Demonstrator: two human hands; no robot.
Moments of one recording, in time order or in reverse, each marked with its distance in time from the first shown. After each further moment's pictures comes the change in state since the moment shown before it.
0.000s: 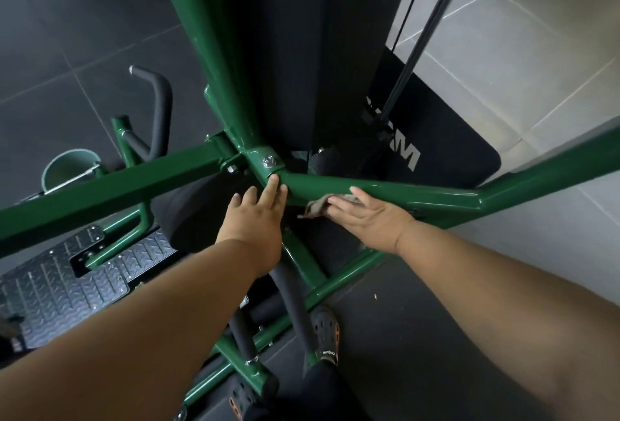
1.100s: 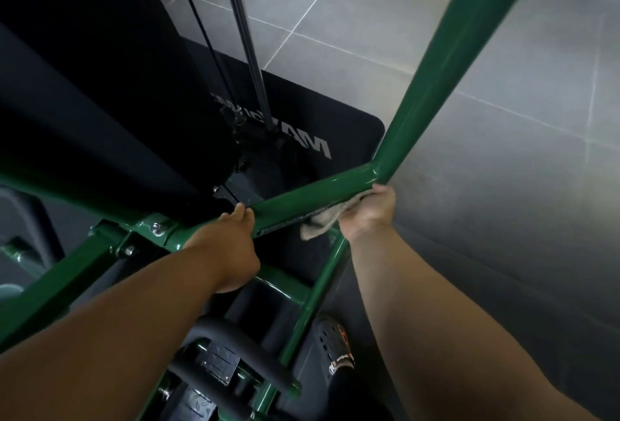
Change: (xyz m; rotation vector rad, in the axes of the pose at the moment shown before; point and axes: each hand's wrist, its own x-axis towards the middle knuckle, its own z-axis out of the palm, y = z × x) left_hand 0.044 0.089 -0.082 0.010 -0.185 0.273; right_hand -0.079 0.027 -0.024 -1.520 -0.972 -1.312
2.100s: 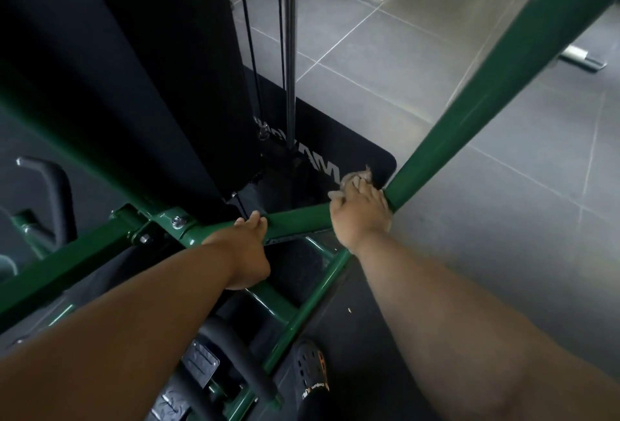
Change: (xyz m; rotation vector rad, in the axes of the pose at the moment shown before) left_hand -0.006 -0.008 0.000 -0.114 -0.037 -0.005; right_hand 0.010 -0.002 0.019 -2.274 -0.087 -0.790
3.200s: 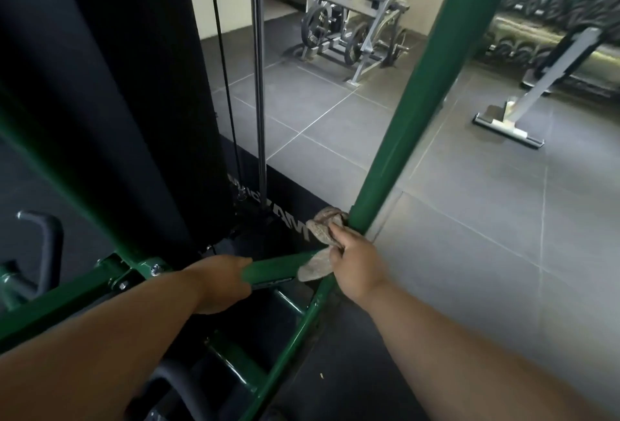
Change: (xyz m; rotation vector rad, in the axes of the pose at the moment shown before) left_hand -0.056 0.043 -0.046 -0.171 0.175 0.058; right_hand -0.070 0.051 -0.128 0.354 0.149 -0.281
